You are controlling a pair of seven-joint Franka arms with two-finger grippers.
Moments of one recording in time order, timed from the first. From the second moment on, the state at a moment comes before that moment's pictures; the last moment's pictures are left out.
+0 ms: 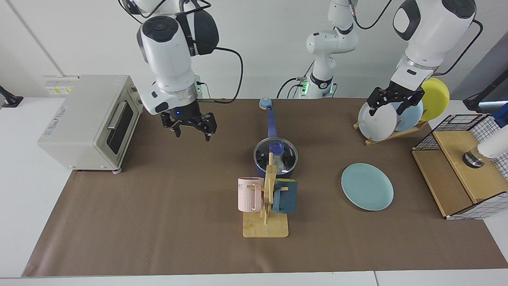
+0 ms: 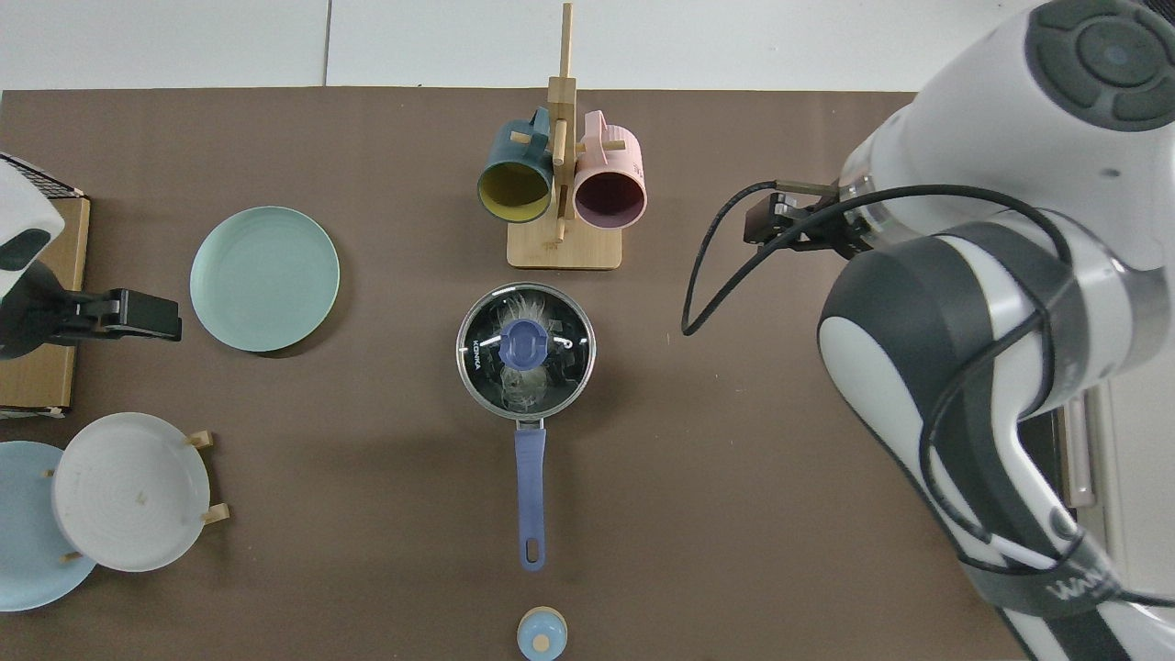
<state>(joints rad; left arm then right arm) 0.08 -0.04 -0.09 -1.69 -0.01 1.67 0.00 0.06 0.27 0.22 -1.37 -0.06 1.66 0.48</state>
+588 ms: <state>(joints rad) 0.08 -0.04 -0.09 -1.69 -0.01 1.67 0.00 0.02 0.17 -0.05 -1.38 0.02 1.59 0.09</state>
